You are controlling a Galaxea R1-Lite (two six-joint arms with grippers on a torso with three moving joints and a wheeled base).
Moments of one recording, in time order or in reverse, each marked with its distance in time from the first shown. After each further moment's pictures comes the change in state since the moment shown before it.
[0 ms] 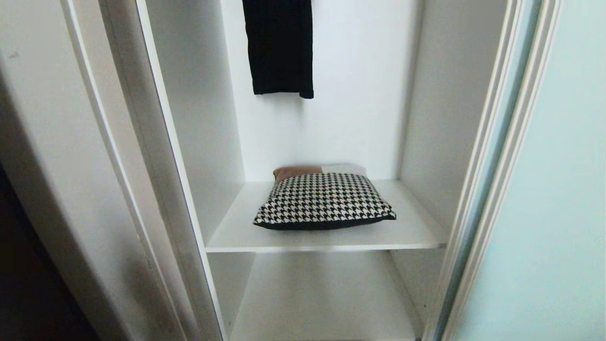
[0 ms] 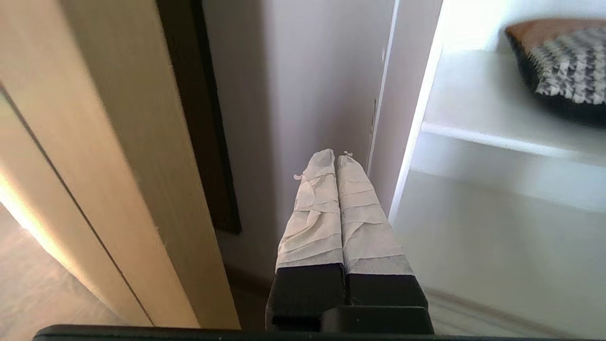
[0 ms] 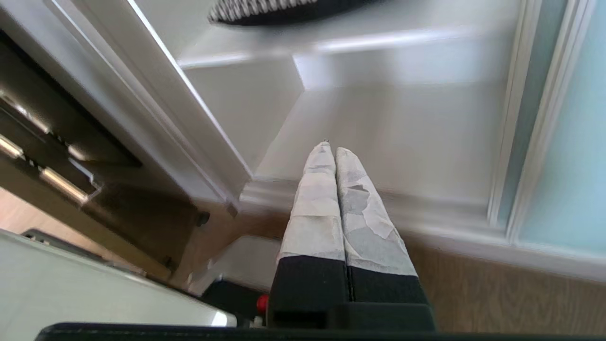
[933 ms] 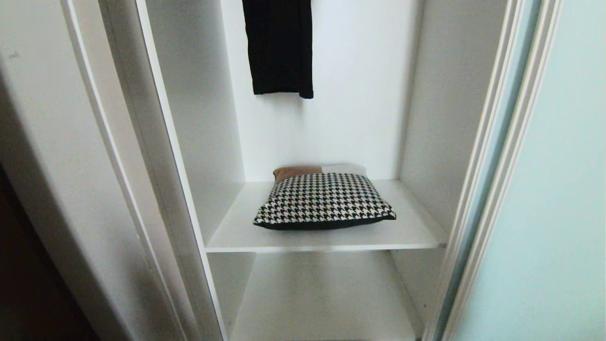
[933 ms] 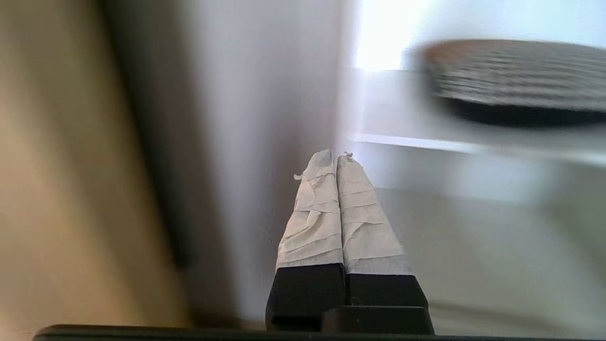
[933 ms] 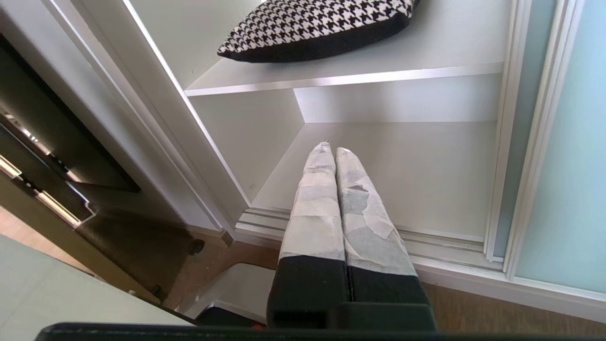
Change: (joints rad) left arm 0.127 -0.254 0.005 0.136 -0.331 0.030; right arm -0.029 -0.113 0.043 -0.041 0.007 0.001
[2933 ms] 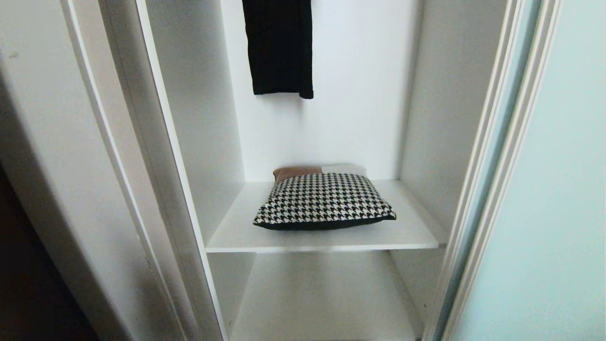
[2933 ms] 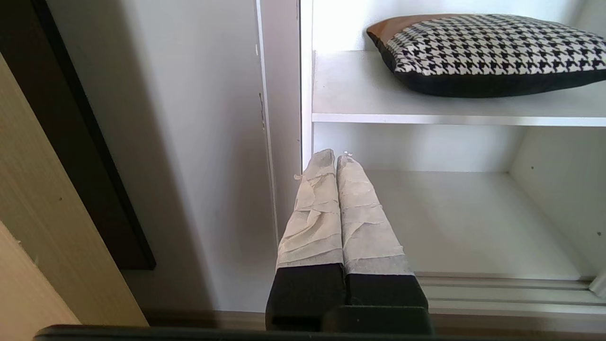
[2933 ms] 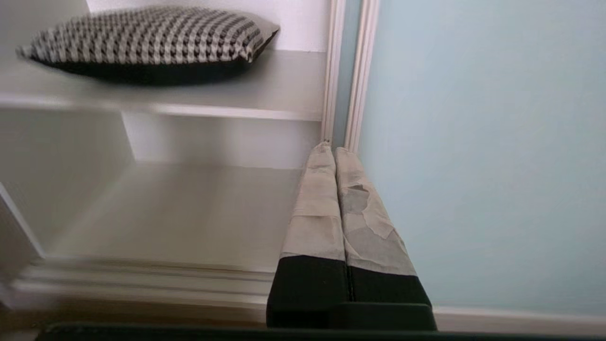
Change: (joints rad) left arm 0.001 -0.069 0.004 0.108 -0.134 -0.002; right arm -0.052 -0.264 0.083 0.069 -0.332 -0.350
